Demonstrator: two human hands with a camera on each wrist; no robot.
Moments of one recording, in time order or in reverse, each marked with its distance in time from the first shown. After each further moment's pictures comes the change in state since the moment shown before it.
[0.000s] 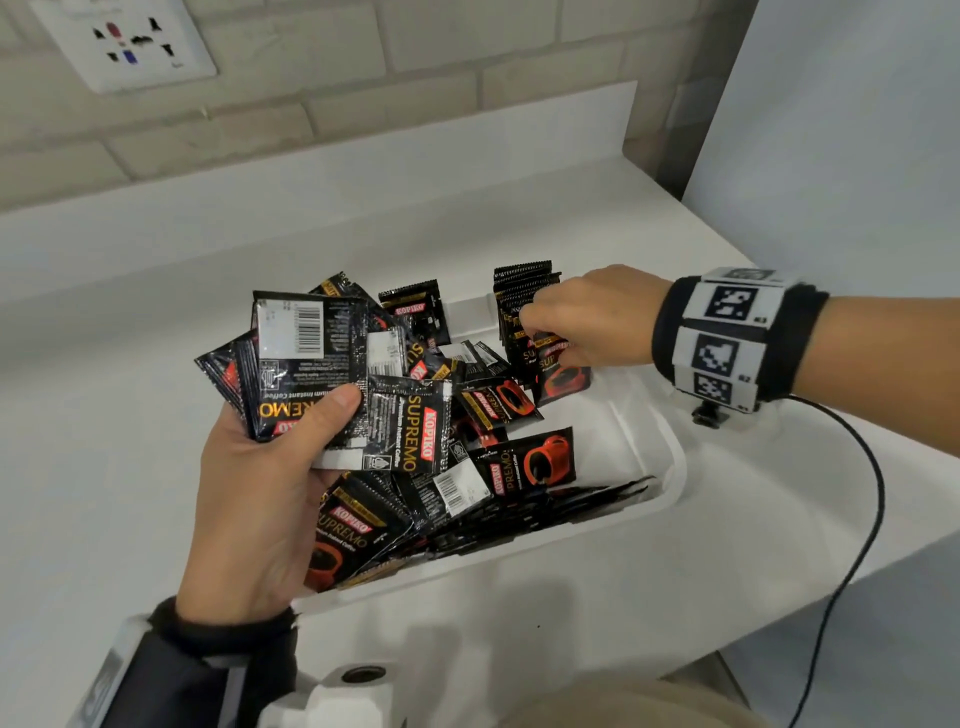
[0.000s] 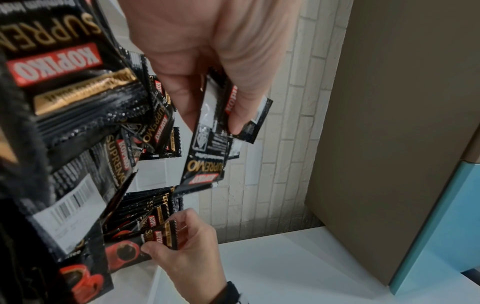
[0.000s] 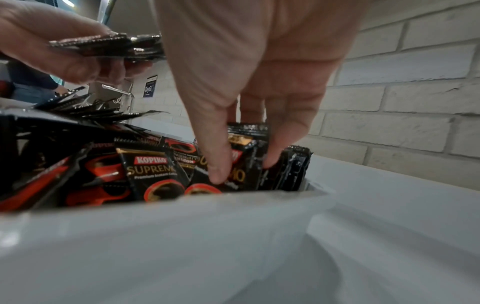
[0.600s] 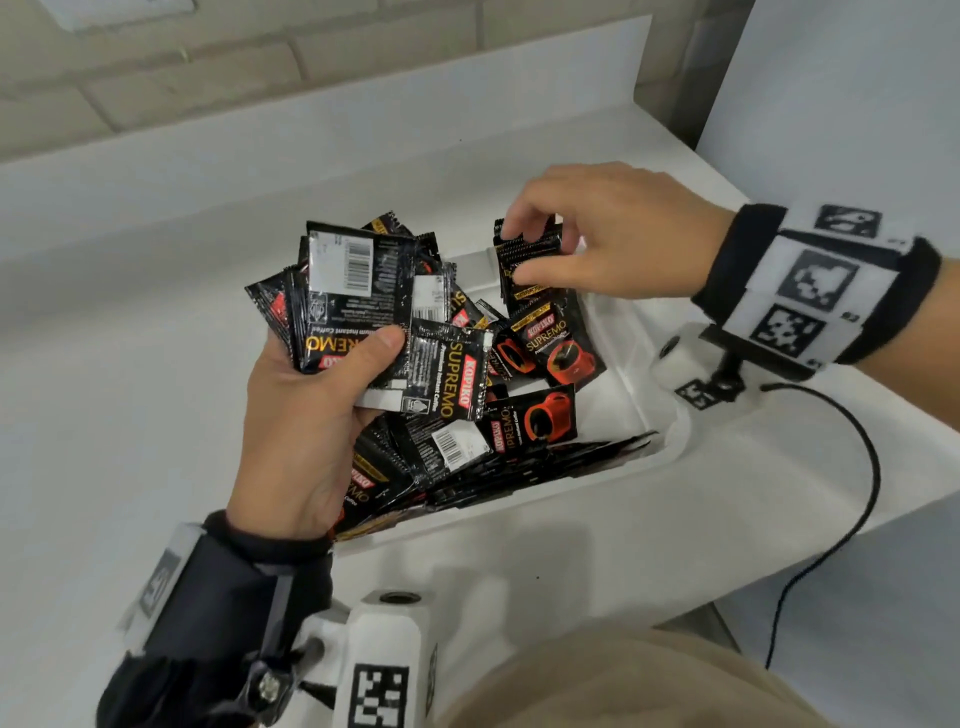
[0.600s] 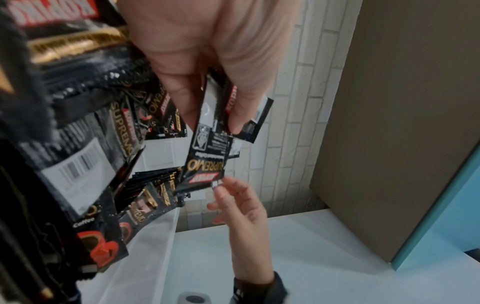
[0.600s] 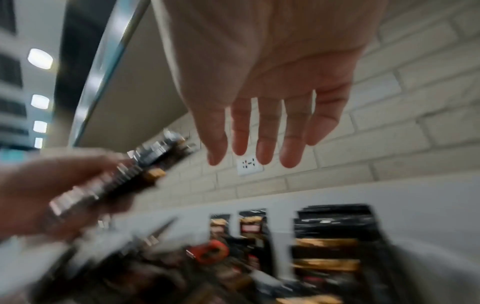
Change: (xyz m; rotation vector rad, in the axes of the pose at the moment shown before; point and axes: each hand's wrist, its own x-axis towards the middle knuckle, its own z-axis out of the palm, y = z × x) left_hand 0.002 -0.006 0.022 0.008 -0.055 -0.023; right_hand -0.022 -0.008 -0.027 0.500 0.346 0.112
